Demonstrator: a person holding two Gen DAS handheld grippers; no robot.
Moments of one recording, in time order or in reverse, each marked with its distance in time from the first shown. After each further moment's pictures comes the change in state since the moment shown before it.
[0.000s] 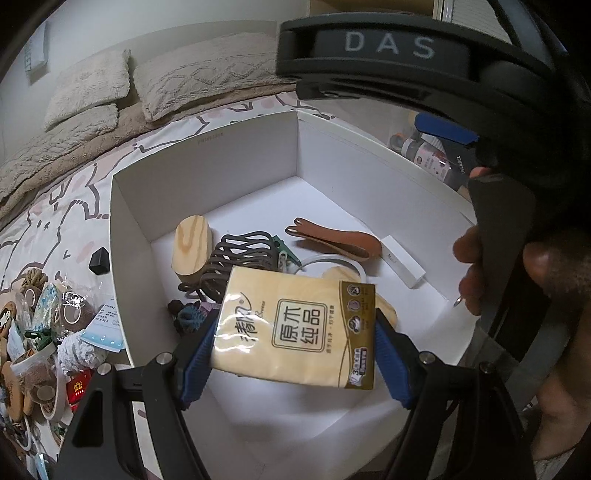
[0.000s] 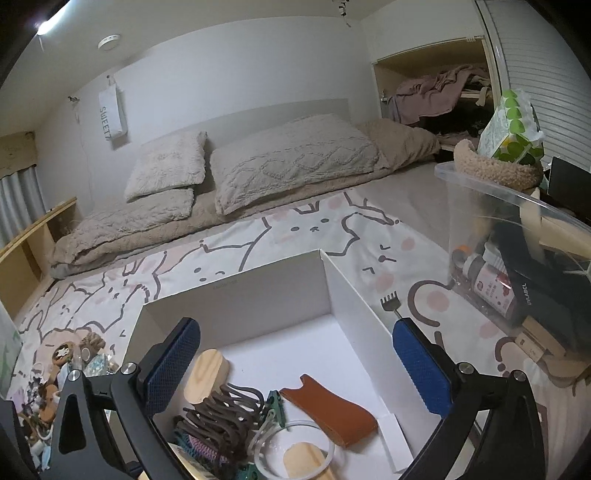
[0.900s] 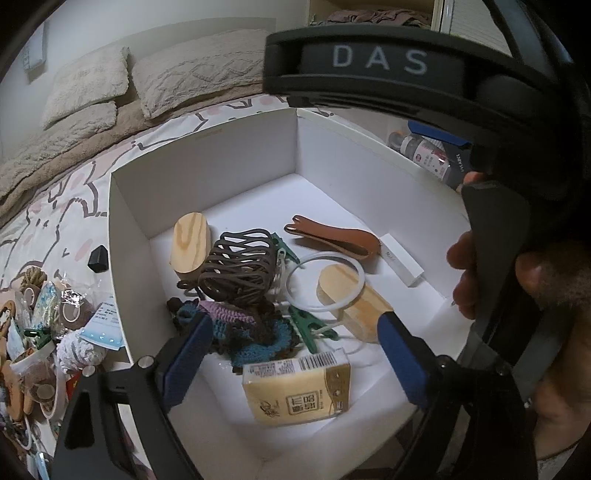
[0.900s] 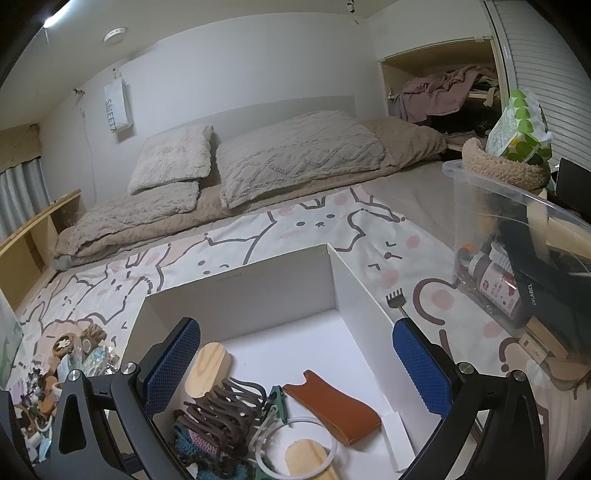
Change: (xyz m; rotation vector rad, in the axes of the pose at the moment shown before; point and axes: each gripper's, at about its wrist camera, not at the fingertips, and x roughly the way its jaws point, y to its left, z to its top) left arm -0.001 -0.003 -0.002 0.006 0.009 0.005; right arm 0.001 0.005 -0.004 -0.024 0.012 0.012
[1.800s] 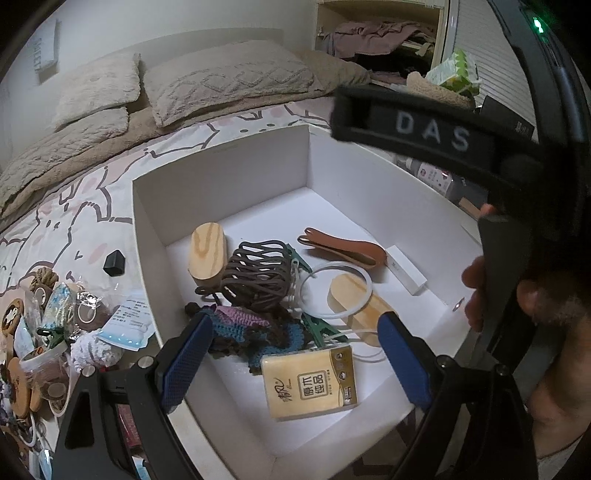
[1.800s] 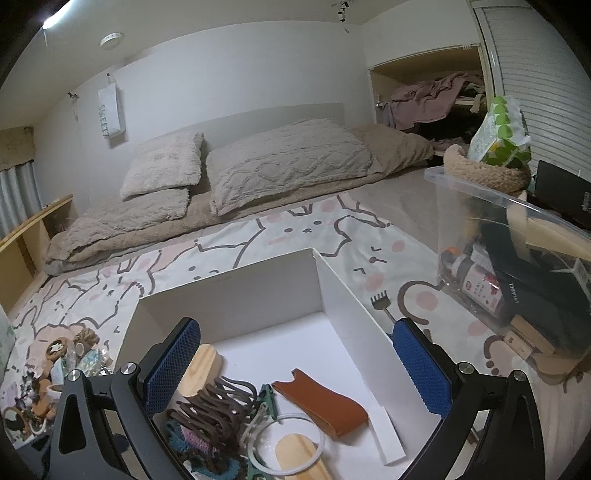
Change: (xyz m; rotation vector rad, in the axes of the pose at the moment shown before) left arm -0.019 0.014 0.001 -0.023 -0.046 0.010; right arm -0.015 -0.002 -0.006 0.003 -0.034 -0.055
